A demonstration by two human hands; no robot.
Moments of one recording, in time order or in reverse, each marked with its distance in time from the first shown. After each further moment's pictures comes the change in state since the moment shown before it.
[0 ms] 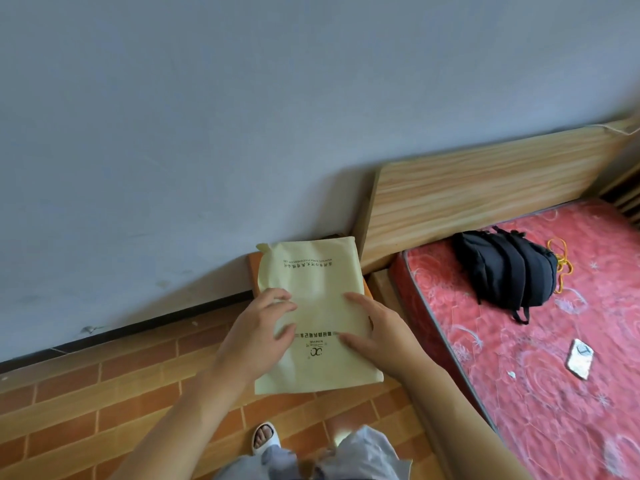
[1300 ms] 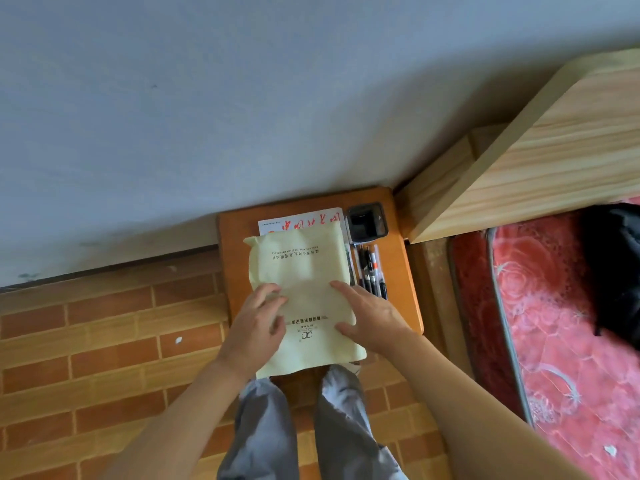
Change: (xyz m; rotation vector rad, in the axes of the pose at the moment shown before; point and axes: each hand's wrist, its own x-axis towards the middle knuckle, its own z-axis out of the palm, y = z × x) left_hand 0.227 -0.306 0.256 0.048 -0.134 -0.295; right_hand 0.405 0.234 0.179 -0.207 -0.535 -0.043
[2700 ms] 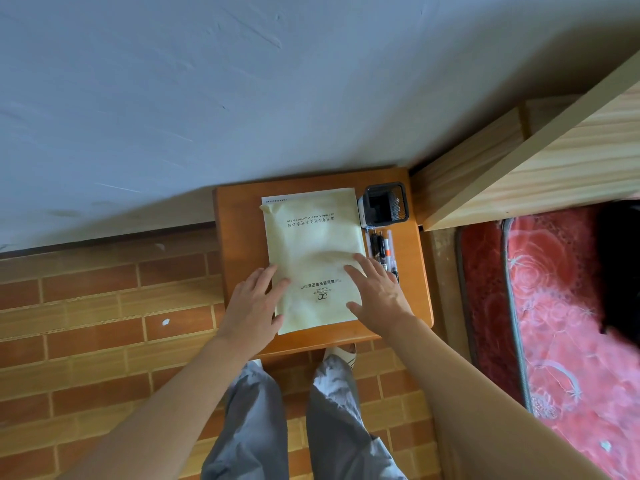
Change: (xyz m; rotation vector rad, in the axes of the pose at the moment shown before) left_hand 0.012 -0.042 0.026 0.410 -0.213 -0.065; right_hand 0.048 0.019 0.041 -0.269 0.110 0.030
